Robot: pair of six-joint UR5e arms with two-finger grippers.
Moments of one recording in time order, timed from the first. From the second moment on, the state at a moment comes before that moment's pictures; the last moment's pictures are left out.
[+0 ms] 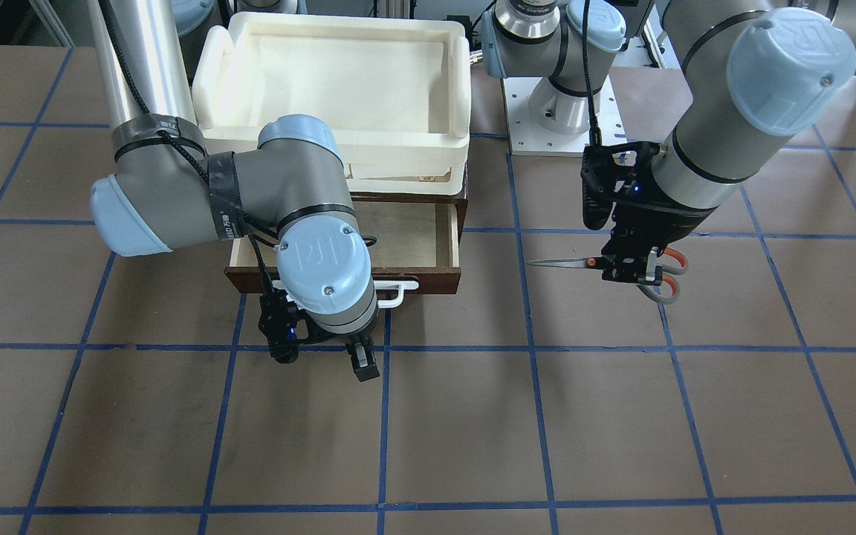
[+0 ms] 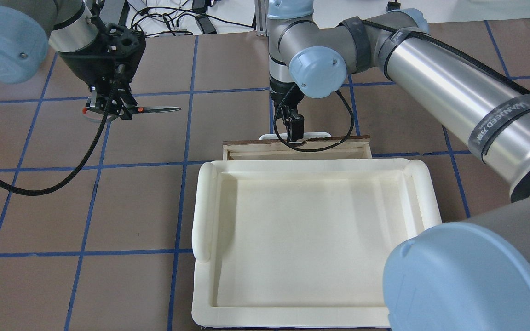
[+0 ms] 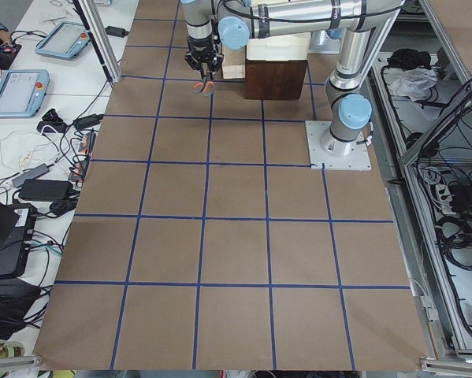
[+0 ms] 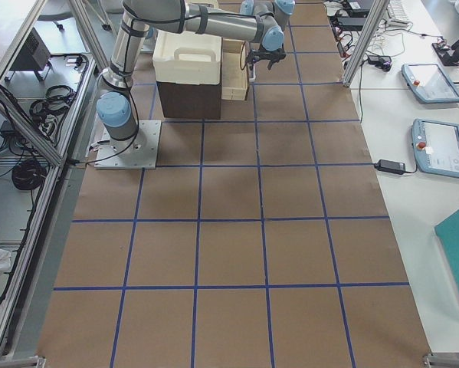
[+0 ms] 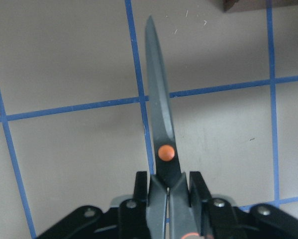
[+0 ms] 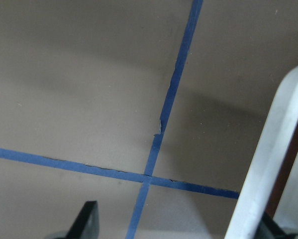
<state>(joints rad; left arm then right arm) -1.51 -1.73 -1.52 -1.53 1.55 1.75 1.85 -1.02 1.36 -1.73 -1.48 1.56</state>
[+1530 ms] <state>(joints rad) -1.52 -1.72 -1.53 -1.55 1.55 1.73 1.83 -0.95 1.27 -1.74 -1.50 1.50</state>
